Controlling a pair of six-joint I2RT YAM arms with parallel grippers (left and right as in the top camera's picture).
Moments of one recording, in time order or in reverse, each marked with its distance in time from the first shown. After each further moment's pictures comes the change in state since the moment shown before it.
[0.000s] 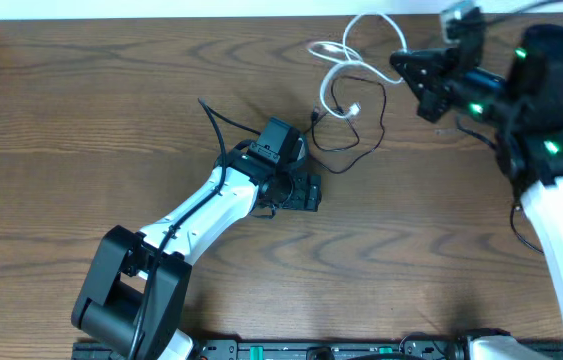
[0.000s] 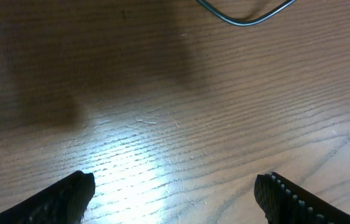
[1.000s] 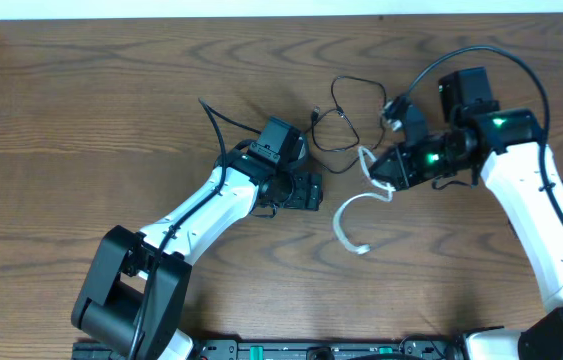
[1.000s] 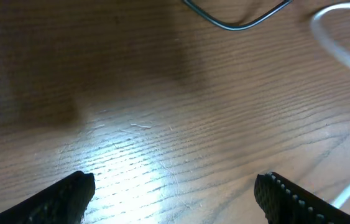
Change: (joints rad) left arm -0.001 0.000 0.000 0.017 0.011 0.000; right arm 0.117 0.210 0.000 -0.783 0.095 -0.216
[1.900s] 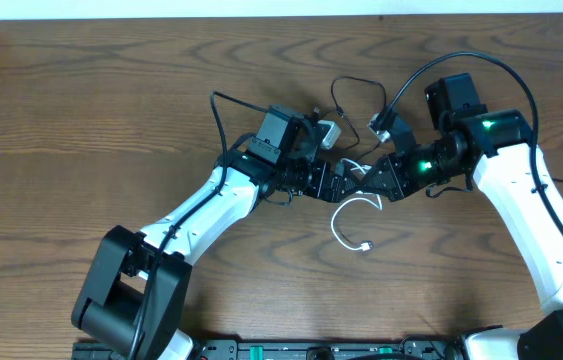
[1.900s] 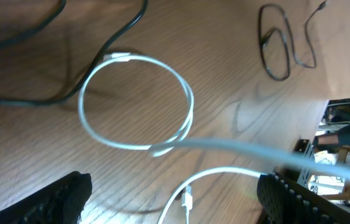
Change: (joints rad) left arm 0.000 0.000 0.000 0.289 0.391 0.078; right arm 0.030 0.000 0.000 -0.066 -0.051 -0.026
